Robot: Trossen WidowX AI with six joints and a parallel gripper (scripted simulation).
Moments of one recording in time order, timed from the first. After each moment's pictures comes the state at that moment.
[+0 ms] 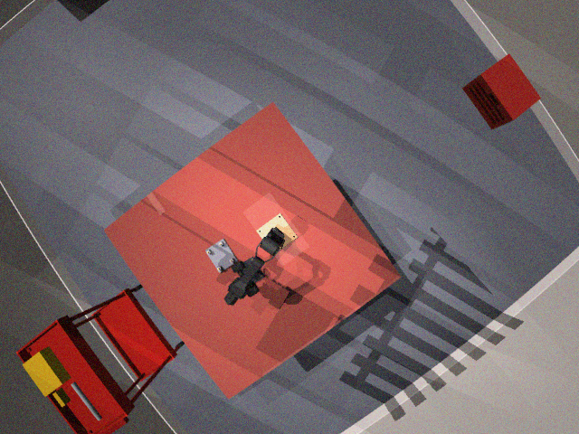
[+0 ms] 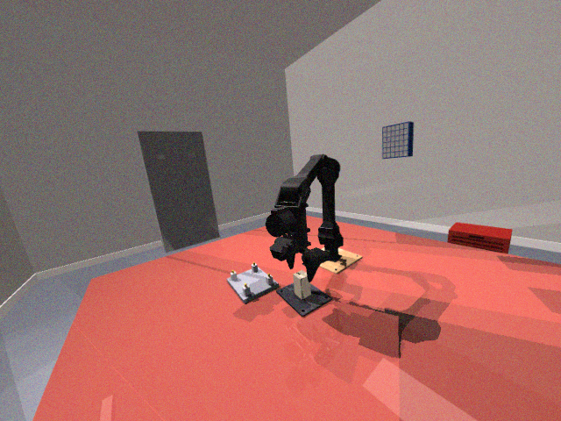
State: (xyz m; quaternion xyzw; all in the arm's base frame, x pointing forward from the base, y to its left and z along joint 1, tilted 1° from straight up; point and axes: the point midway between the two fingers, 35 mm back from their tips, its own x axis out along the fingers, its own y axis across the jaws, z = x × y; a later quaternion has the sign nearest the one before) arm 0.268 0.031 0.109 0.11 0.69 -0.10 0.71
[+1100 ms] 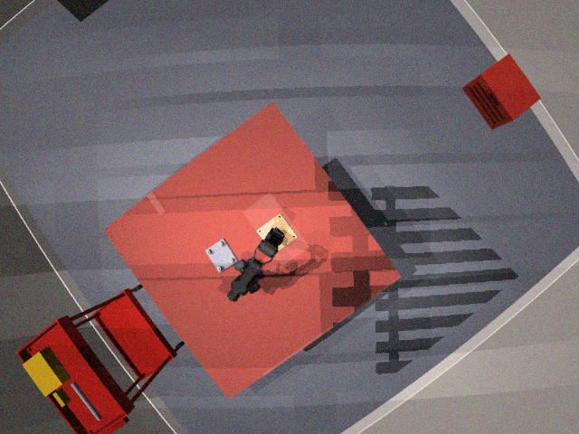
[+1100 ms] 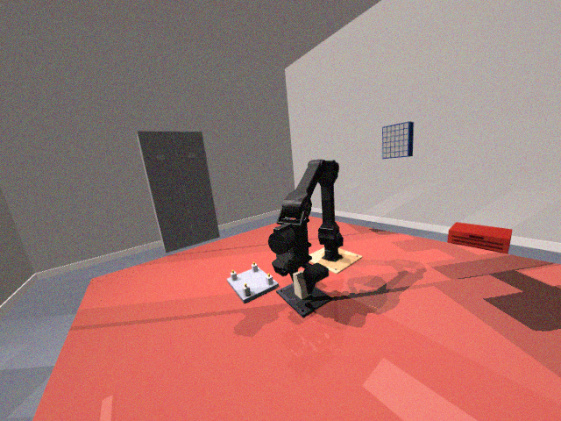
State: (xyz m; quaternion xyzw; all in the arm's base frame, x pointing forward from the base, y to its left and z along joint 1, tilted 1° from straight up) arm 0.267 0.032 0.063 0.11 0.69 -0.10 0.71
